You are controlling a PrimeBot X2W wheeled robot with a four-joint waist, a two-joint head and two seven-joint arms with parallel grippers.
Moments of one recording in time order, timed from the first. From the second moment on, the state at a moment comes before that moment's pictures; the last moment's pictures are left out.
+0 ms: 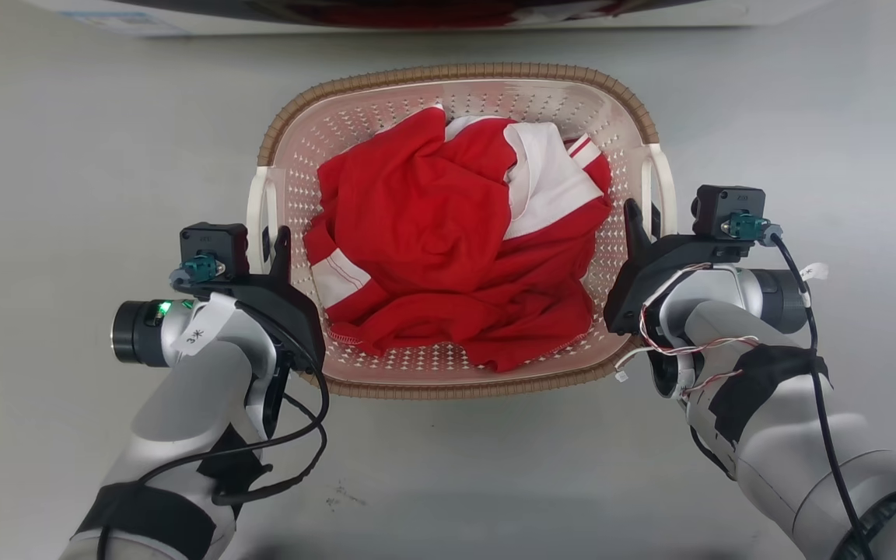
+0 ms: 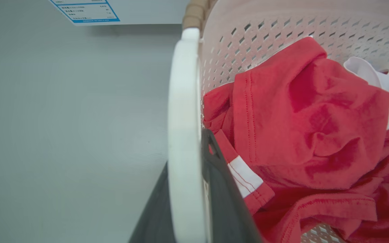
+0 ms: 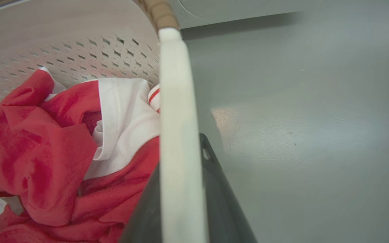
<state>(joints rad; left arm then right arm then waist) -0.88 0.05 -0.53 1.13 -0.62 0.02 -0.22 -1.03 -0.07 1.08 1.14 1.15 -0.13 -0.24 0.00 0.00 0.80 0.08</state>
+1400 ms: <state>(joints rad) -0.96 0.05 -0.51 1.16 -0.60 0.03 -0.25 -1.08 -0.07 1.03 1.14 1.11 -0.13 -0.25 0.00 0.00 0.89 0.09</state>
